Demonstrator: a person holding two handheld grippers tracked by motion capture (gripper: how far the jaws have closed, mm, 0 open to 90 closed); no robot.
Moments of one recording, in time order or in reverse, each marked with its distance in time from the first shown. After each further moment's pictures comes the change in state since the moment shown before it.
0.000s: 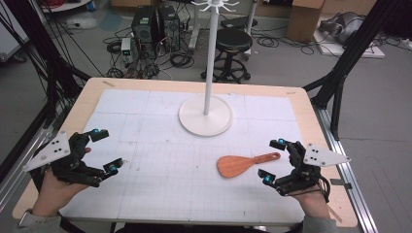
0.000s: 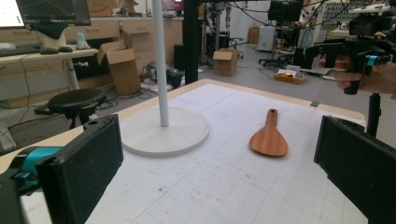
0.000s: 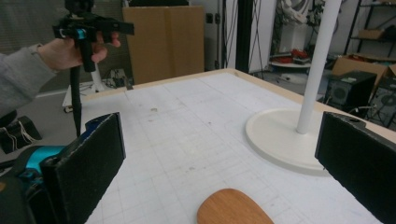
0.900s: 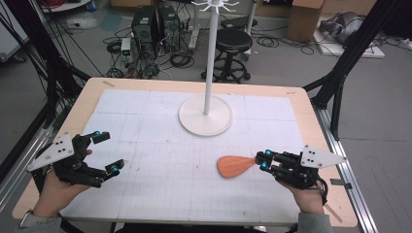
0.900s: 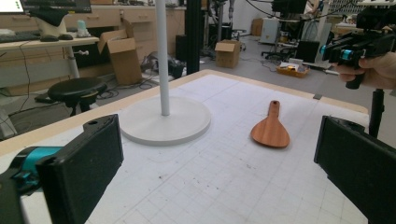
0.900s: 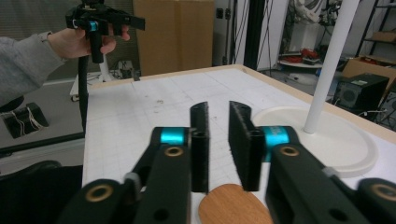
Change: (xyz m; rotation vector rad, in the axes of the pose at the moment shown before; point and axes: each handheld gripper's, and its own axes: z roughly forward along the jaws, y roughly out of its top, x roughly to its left) left arm 0.001 -0.005 0.002 0.034 0.007 -0.018; right arm -0.002 -0.005 0.002 0.022 0.043 -0.045
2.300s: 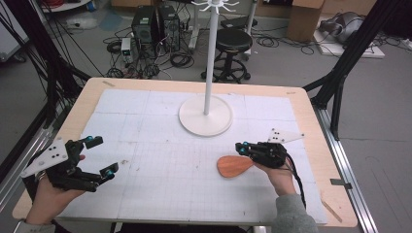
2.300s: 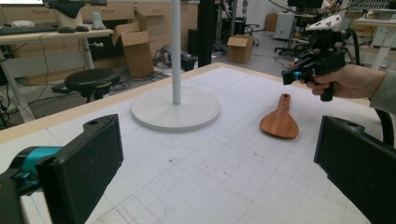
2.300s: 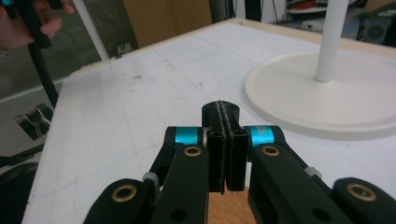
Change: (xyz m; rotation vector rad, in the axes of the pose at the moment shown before) left arm -0.003 -0.009 -0.014 0.028 0.058 -0.015; right arm -0.052 -0.038 0.074 0.138 0.021 0.191
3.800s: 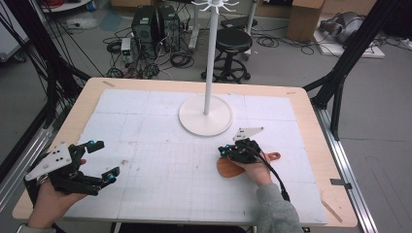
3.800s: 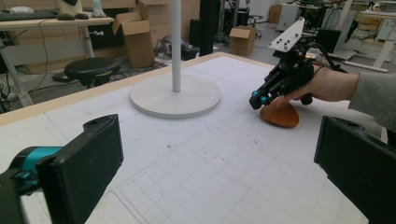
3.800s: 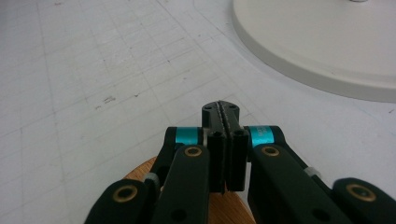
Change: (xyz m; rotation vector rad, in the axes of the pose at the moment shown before) left arm -0.004 -0.009 -0.002 0.032 0.010 -0.012; right arm -0.012 -0.011 0.078 0.336 -0.103 -0.063
